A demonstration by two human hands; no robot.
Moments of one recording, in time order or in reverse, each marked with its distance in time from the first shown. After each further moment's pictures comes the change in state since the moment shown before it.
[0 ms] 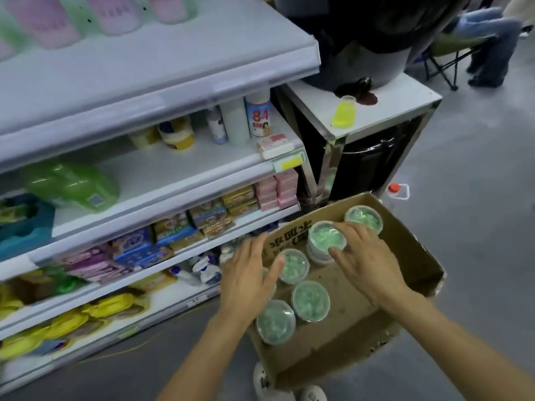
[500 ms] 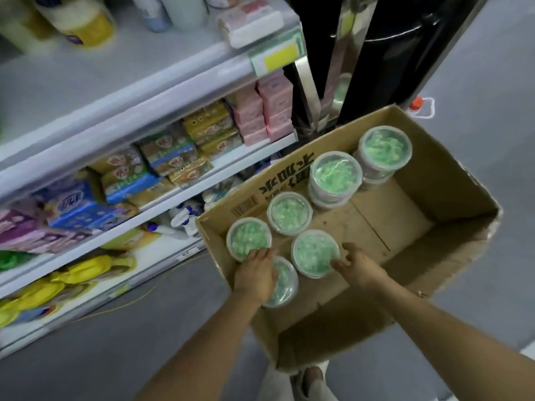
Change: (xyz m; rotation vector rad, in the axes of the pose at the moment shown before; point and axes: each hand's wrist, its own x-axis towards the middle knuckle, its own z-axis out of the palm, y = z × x) left_hand 0.016 -0.118 0.208 0.261 -0.561 -0.051; right_hand -0.046 0.076 0.204 0.325 -0.689 0.786
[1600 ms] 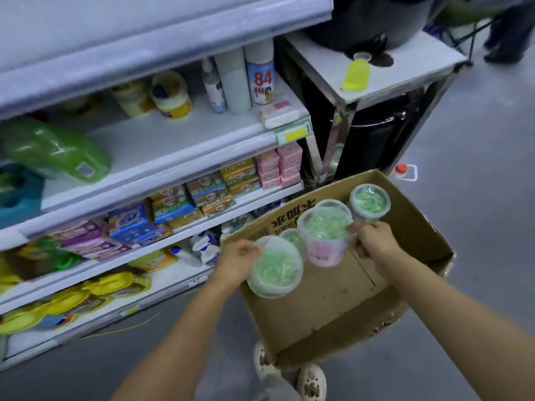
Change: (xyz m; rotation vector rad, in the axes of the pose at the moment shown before) left_hand -0.081 0.005 -0.138 -0.922 0.241 -0.327; right_hand -0.107 -0.089 -0.122 0.700 0.238 -0.119
